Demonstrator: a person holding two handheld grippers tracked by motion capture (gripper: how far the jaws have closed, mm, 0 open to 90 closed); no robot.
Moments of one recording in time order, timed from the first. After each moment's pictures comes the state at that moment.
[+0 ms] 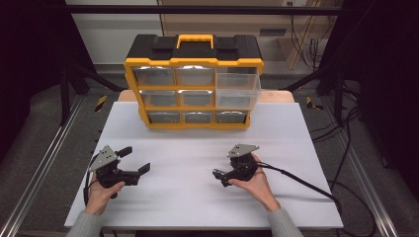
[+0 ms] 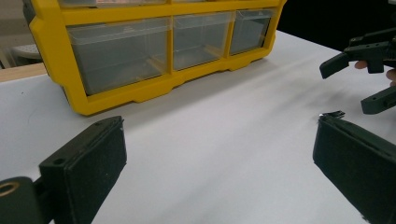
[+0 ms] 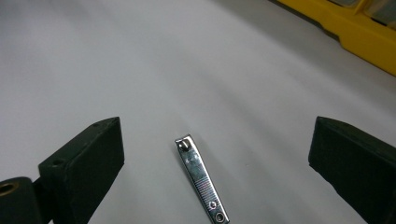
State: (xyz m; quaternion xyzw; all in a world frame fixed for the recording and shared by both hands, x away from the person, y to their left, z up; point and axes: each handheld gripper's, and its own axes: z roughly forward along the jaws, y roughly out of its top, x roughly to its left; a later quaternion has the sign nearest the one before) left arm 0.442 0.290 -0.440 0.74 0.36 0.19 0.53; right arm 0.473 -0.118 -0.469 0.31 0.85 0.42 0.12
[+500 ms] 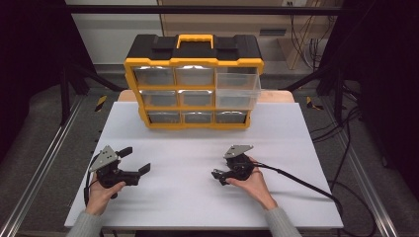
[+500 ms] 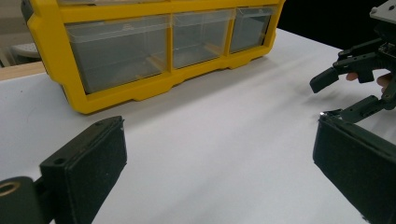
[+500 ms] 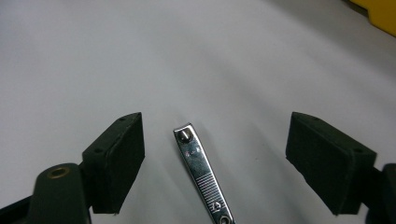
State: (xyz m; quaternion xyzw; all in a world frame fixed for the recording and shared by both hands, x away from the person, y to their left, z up) left arm 0.442 0.289 -0.441 0.75 0.36 0.19 0.53; right arm 0.480 -0.111 -0.483 0.30 0.86 0.39 0.10
